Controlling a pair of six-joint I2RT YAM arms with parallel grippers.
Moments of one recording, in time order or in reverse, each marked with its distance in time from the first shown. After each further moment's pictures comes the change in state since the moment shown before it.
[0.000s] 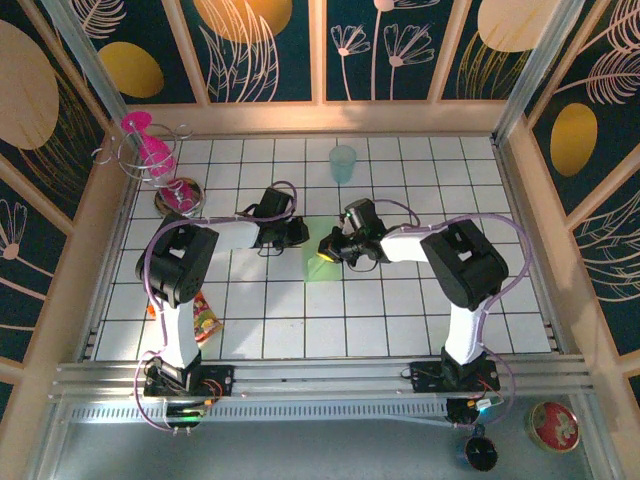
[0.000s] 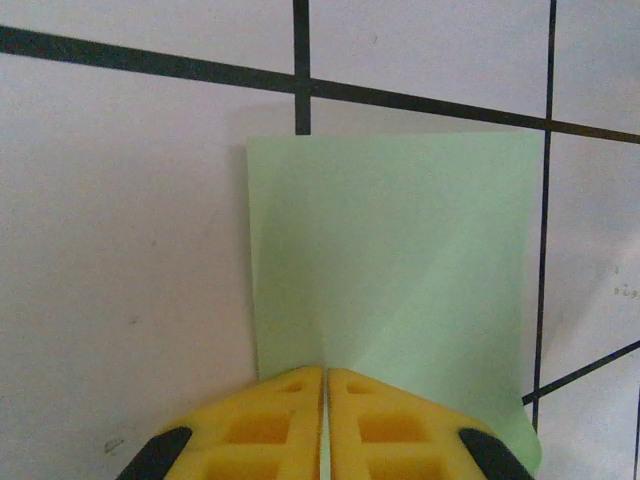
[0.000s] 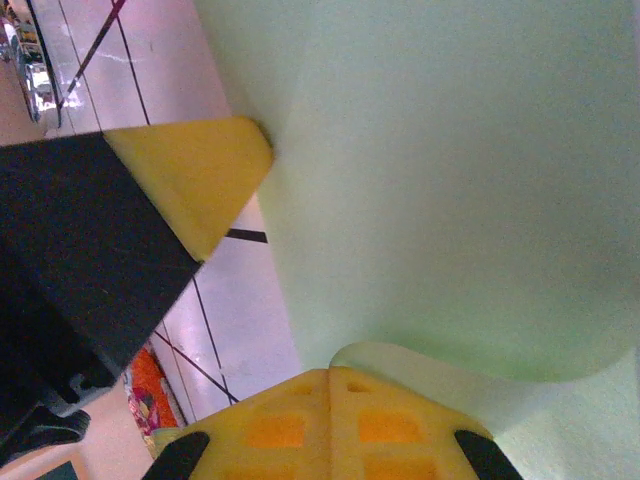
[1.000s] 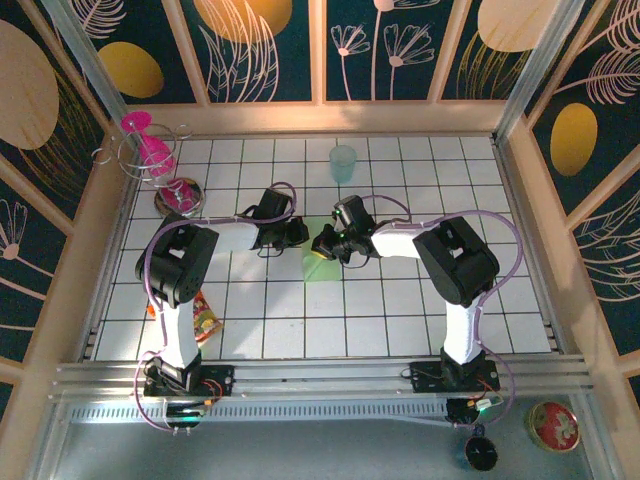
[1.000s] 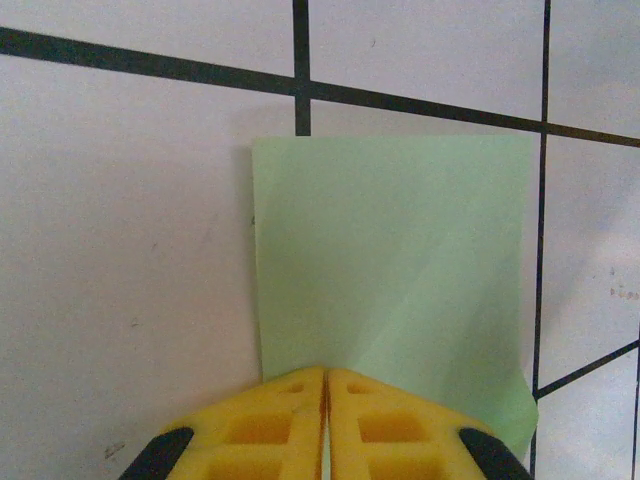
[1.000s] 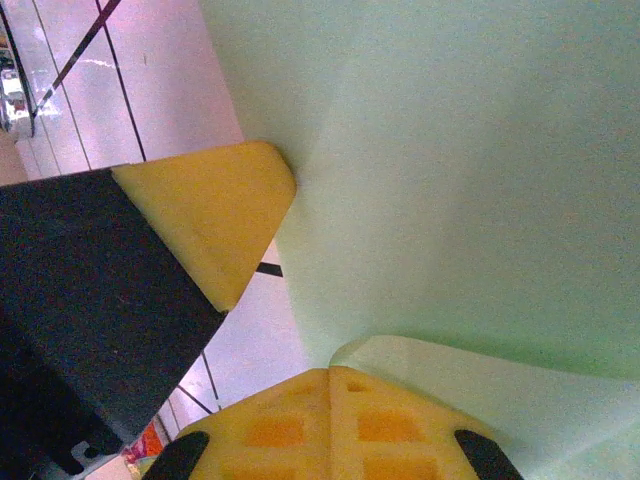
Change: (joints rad) left arm 0.000 -0.001 -0.020 0.036 0.004 -0.004; right arm 0.035 0.045 0.091 -0.082 0.066 -0.003
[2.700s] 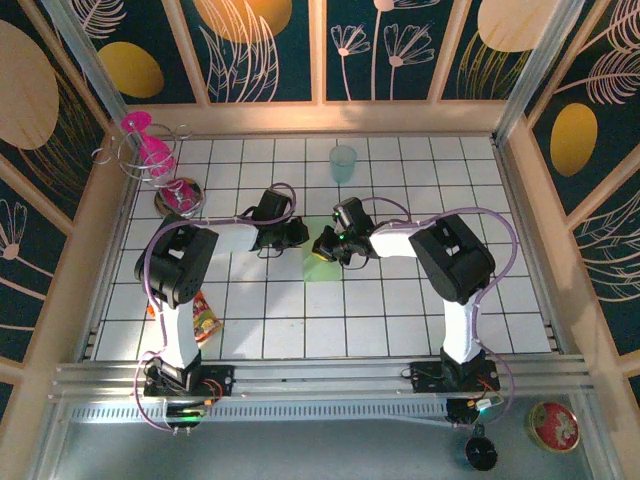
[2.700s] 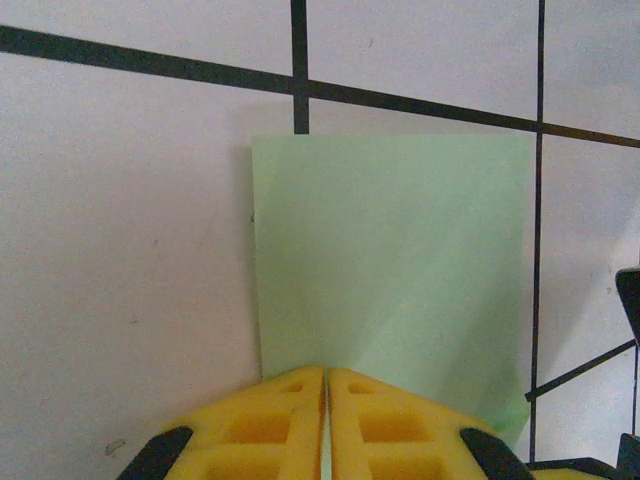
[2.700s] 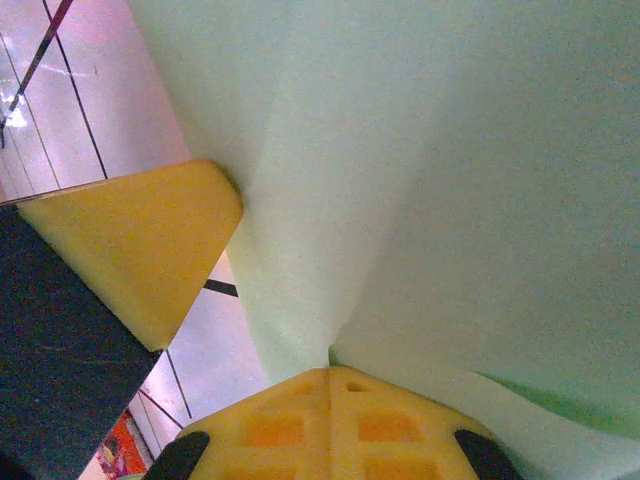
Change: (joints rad) left arm 0.000 -0.007 -0.017 0.021 0.000 0.000; right arm 0.000 0.032 0.003 0.005 0.011 0.003
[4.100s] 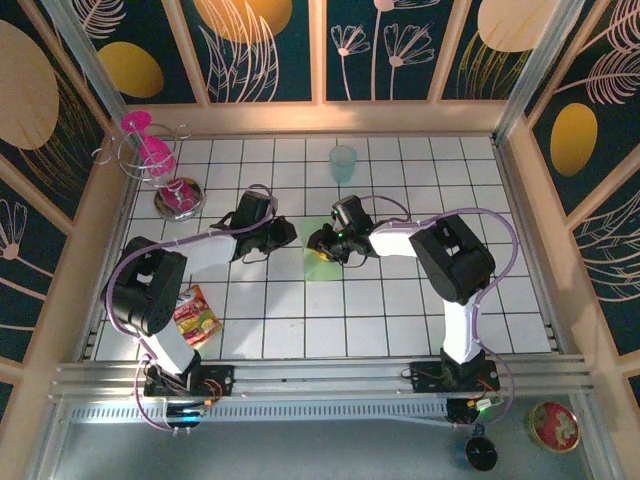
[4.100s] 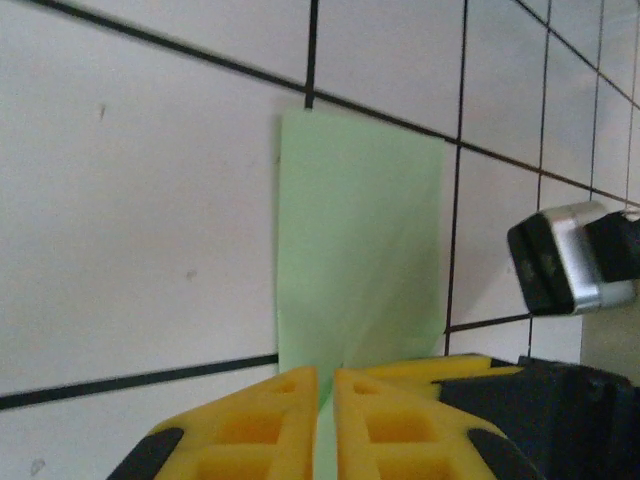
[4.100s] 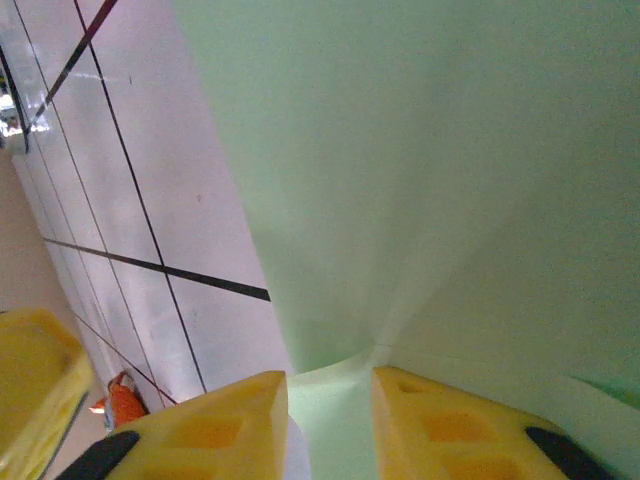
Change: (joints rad) left arm 0.042 -0.253 -0.174 0.005 0.022 -0.110; right arm 0.001 -0.002 0.014 0.000 -0.002 0.018
